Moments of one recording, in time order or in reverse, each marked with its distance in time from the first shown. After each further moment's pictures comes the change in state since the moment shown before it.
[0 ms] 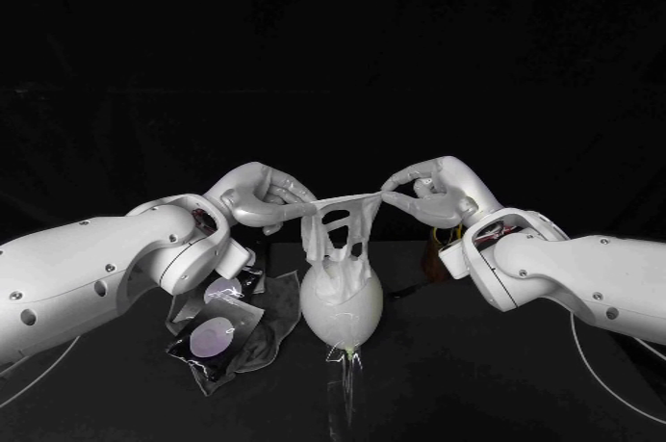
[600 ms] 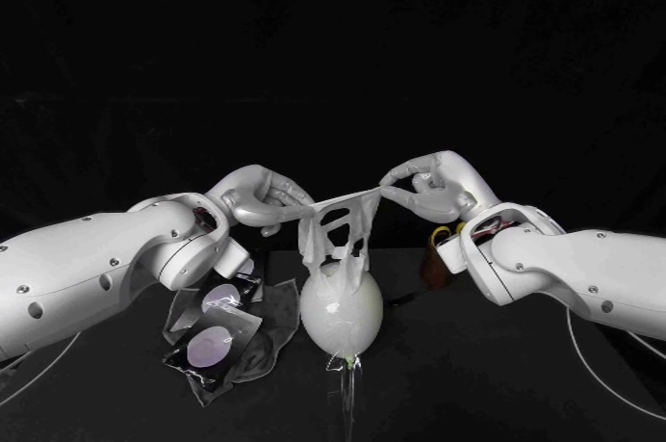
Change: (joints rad) left arm 0.025 0.032 -0.001 -0.056 0.007 0.047 -0.032; left_hand 0.000 0.000 0.003 -0.003 0.000 -0.002 -0.002 0.001 0.000 0.000 0.000 0.000 0.001 0.000 0.000 -0.001 0.014 -0.006 0.000 0.000 0.000 0.010; right arm 0.031 0.012 0.005 -0.023 0.013 0.005 0.016; right_hand -0.003 -0.003 0.003 -0.003 -0.001 0.000 0.000 0.005 0.000 0.000 0.000 0.002 -0.001 -0.002 0.002 -0.001 -0.001 0.000 0.000 0.000 0.000 -0.001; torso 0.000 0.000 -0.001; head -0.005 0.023
